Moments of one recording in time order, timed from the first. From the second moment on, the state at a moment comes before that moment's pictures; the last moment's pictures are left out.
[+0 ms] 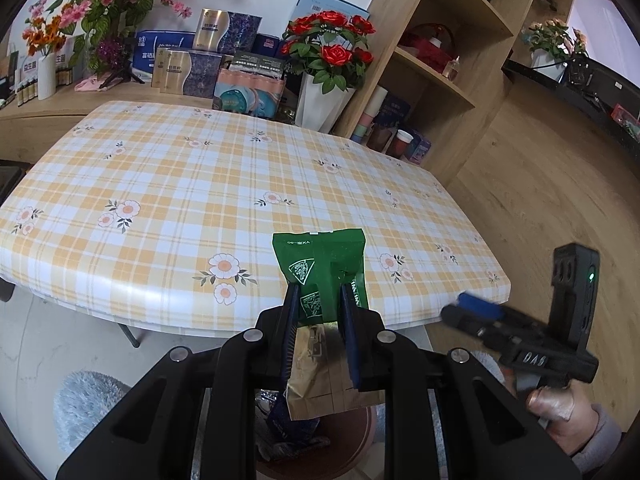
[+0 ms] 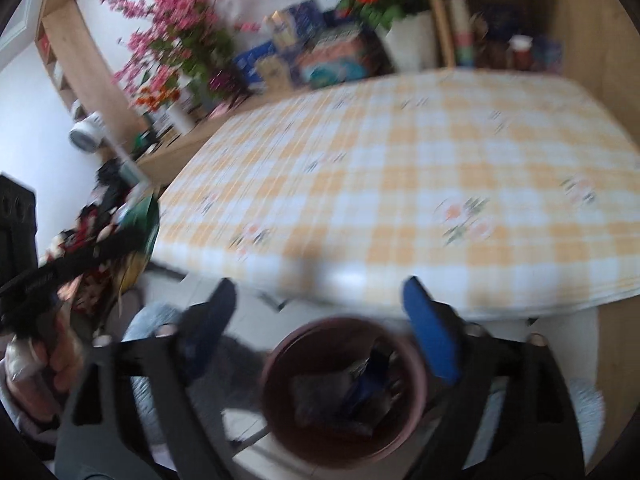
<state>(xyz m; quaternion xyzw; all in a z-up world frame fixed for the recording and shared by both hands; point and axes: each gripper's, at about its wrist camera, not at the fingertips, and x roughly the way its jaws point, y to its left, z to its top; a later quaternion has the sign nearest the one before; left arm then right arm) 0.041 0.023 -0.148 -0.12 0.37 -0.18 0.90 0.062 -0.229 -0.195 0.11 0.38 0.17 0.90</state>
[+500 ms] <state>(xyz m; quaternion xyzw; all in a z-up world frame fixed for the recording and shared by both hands) 0.038 -0.011 -0.165 -0.10 0.40 -0.21 0.89 0.064 -0.274 -0.172 0.10 0.32 0.08 0.94</state>
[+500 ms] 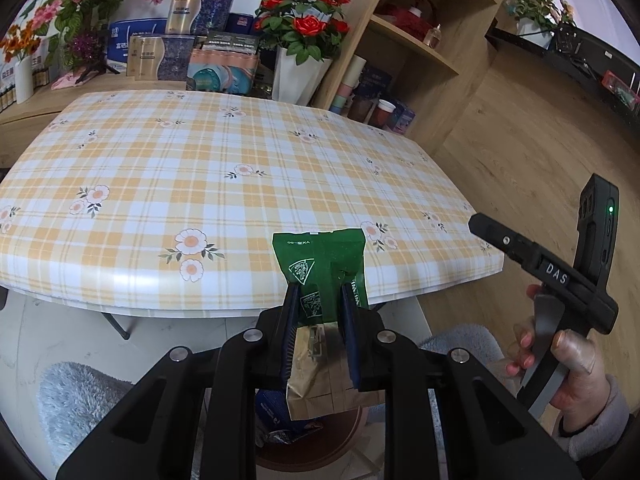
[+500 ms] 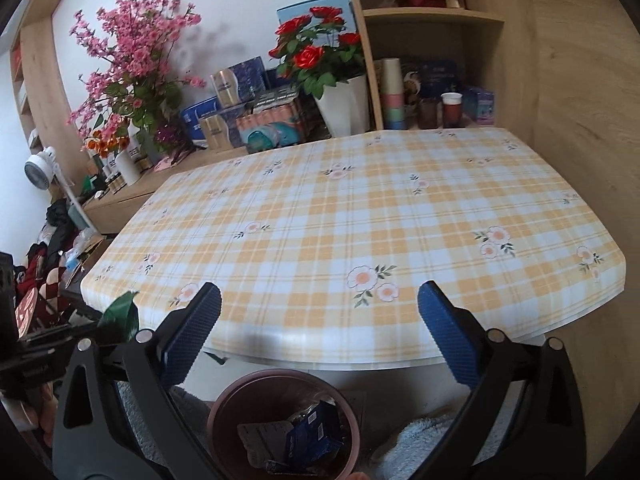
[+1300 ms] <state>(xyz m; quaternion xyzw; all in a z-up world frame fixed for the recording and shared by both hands) 0.043 -0.011 -0.175 -0.08 0.42 -0.17 0.89 0.061 -0.261 -0.173 0.07 0.33 0.09 0.94</state>
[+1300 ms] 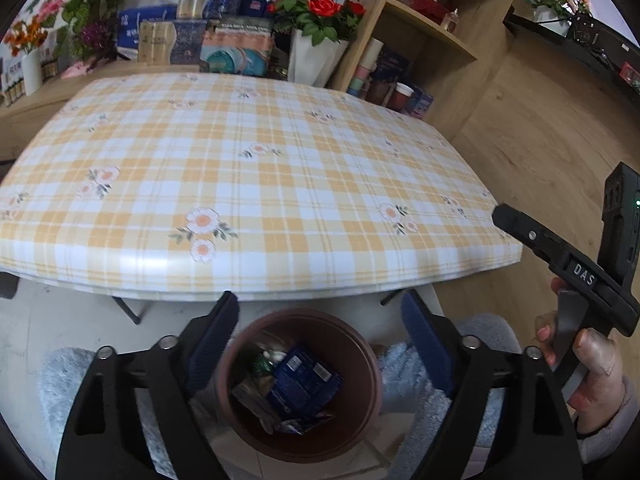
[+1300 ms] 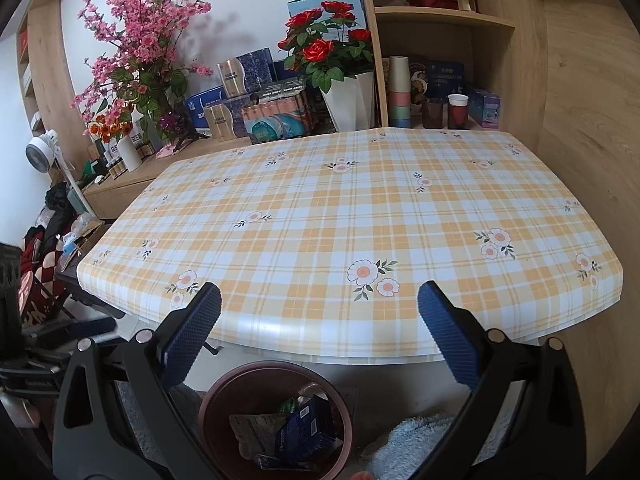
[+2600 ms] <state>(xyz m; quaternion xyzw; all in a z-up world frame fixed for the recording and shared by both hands) 0.044 0.009 0.009 0.05 0.19 -0.09 0.98 0.064 -0.241 -0.033 -0.02 0.23 0.11 0.97</state>
